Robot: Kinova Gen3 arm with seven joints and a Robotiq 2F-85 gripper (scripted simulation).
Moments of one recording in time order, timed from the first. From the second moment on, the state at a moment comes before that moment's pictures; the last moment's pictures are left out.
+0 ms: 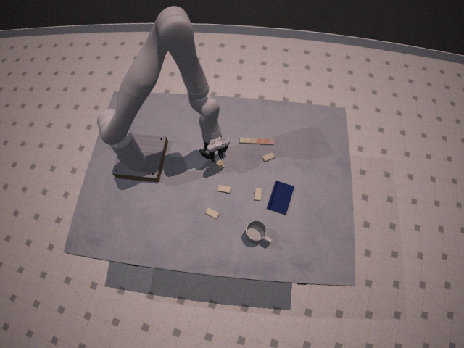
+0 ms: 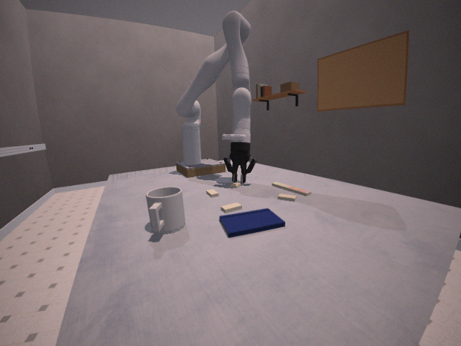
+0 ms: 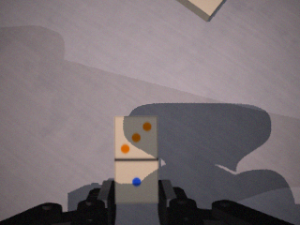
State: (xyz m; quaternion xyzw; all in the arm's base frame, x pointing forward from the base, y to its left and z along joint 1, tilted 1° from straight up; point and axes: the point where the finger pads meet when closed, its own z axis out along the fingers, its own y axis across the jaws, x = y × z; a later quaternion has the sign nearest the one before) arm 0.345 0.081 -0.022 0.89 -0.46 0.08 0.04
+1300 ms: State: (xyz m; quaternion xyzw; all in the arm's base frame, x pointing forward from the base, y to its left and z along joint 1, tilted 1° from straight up) arm 0.344 0.080 -0.023 0.89 -0.46 0.08 0.04
